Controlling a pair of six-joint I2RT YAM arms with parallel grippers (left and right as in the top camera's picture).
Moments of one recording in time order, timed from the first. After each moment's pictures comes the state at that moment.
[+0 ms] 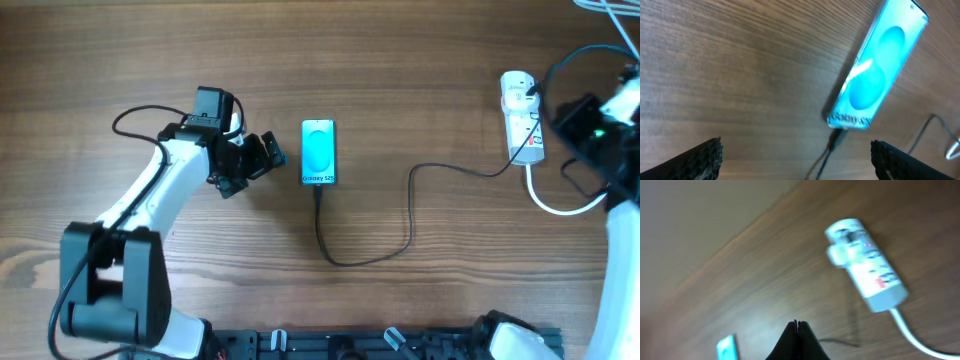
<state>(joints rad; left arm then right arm) -0.15 1.68 1.05 -0.70 0.37 -0.58 -0.35 1.22 1.21 -0.74 -0.31 0.36</state>
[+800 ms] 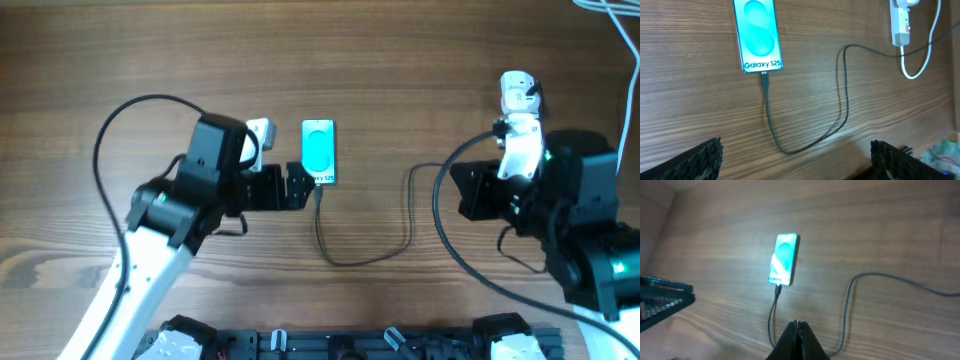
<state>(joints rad) -0.39 1.16 1.05 -0.88 0.33 -0.43 0.15 0.93 1.18 -1.04 -0.31 0.26</state>
